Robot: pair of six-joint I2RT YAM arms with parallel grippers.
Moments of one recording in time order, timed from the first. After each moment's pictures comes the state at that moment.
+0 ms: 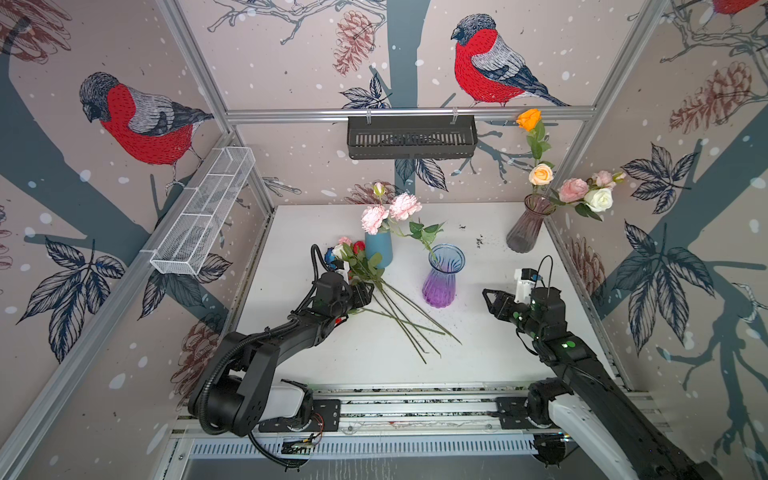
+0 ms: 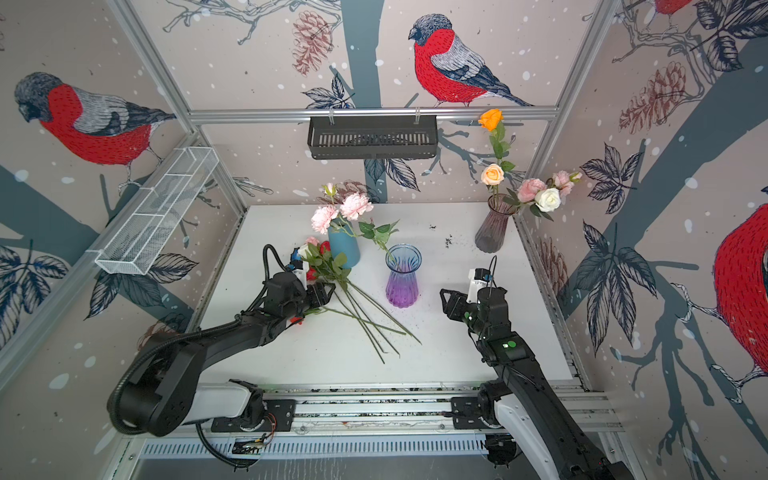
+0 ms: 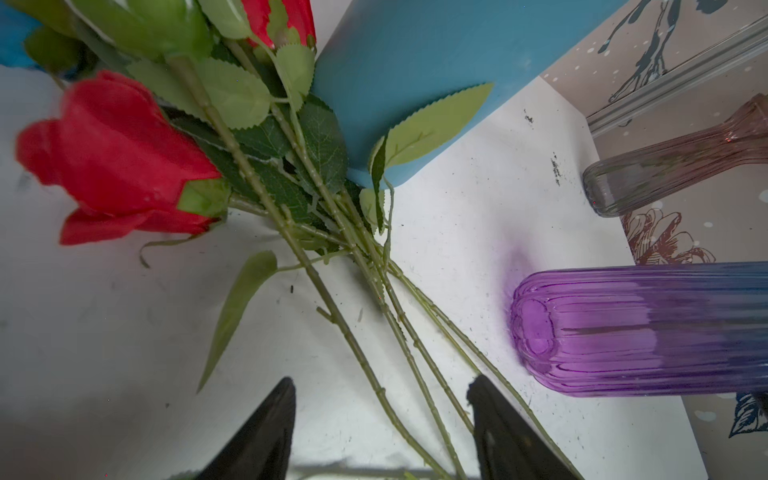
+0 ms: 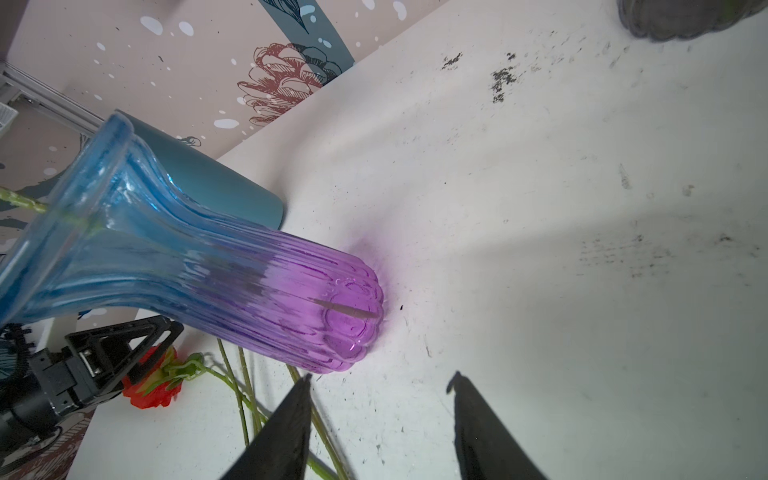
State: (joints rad) left arm -0.33 1.38 0.45 0.33 0.25 -0.62; right arm 0.22 0.69 0.36 -0.15 -0.23 0.55
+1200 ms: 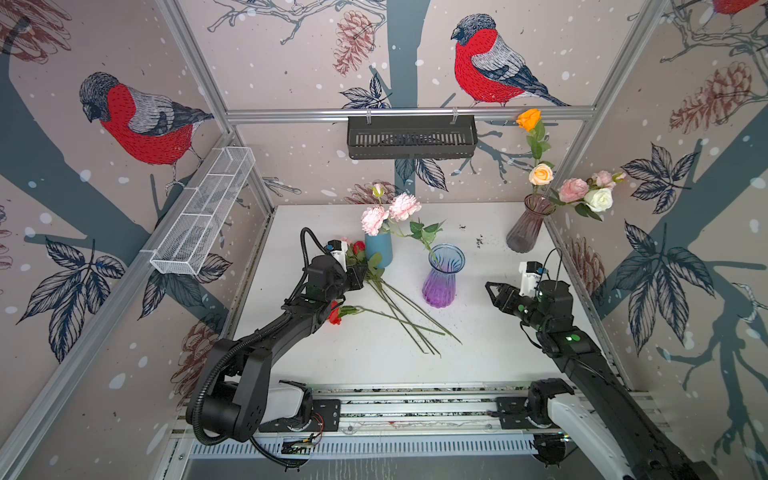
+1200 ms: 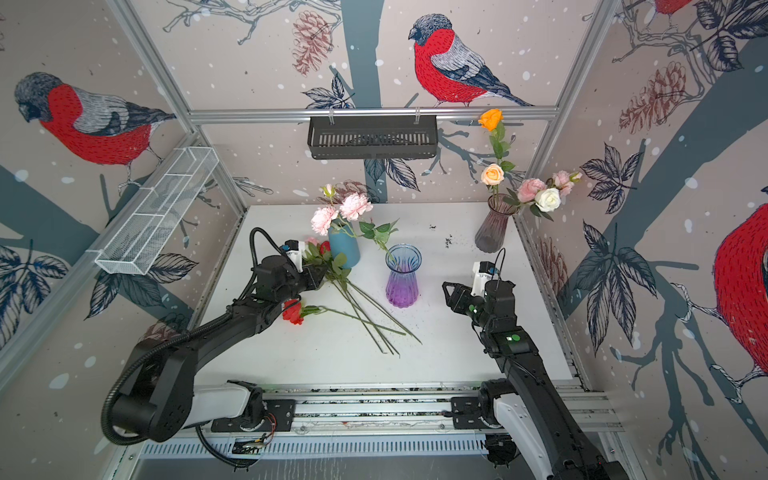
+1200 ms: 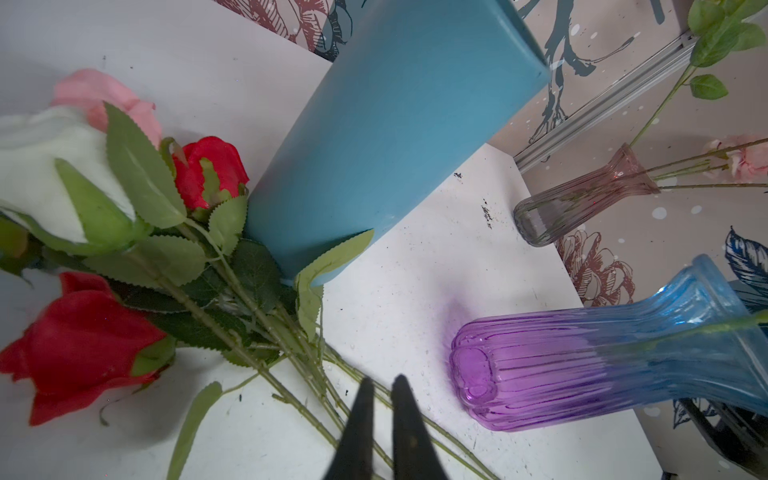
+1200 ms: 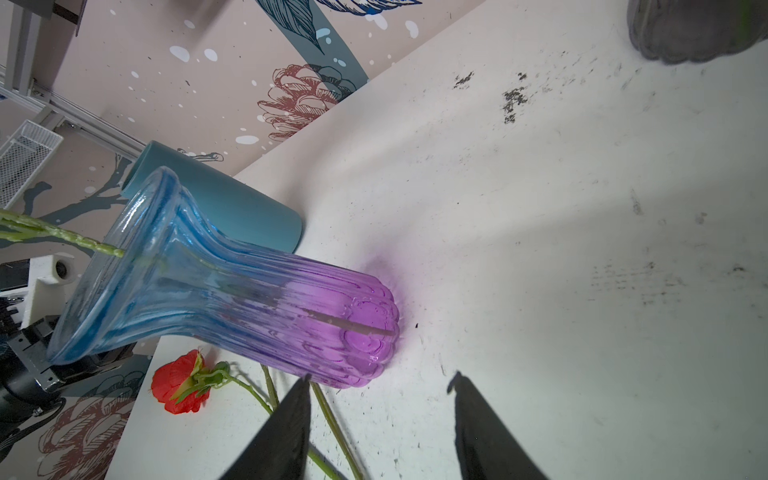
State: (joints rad) left arm -0.27 1.32 0.58 0.30 0.34 -0.55; right arm 0.15 0.73 0.43 -0.15 -0.33 0.54
